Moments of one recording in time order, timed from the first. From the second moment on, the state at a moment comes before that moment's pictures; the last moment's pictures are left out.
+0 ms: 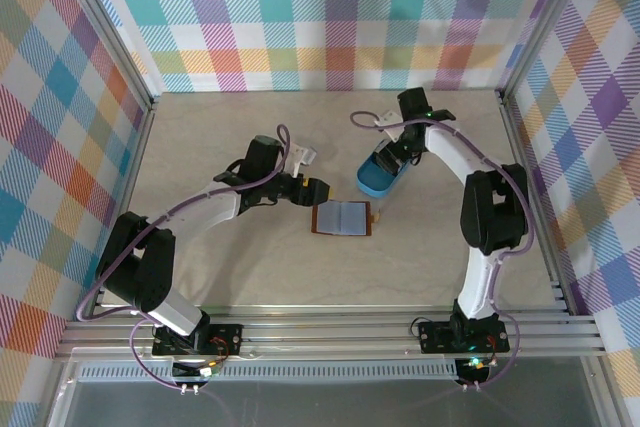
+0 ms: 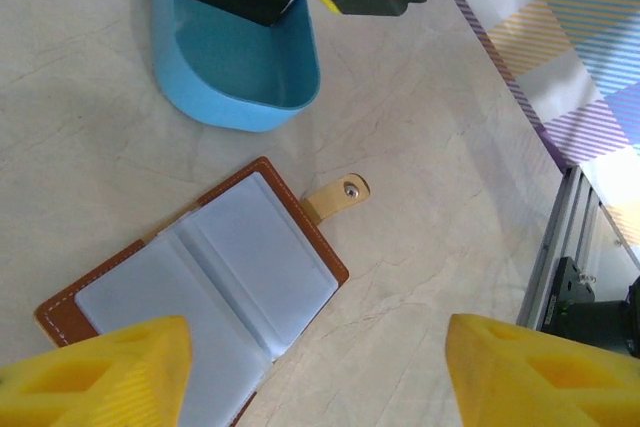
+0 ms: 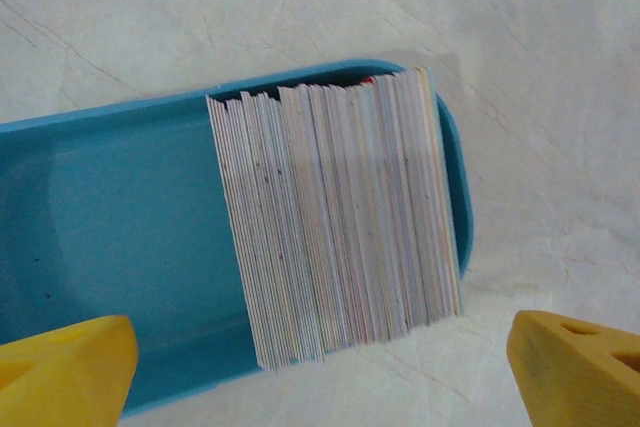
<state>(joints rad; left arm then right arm) -0.49 1.56 0.99 -0.14 0.63 -0.27 0.28 1.96 1.59 -0.74 0.02 -0.57</state>
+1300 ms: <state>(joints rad) -0.49 1.56 0.96 -0.11 0.62 -0.26 0.34 2.12 1.69 -0.68 0.26 -0.70</state>
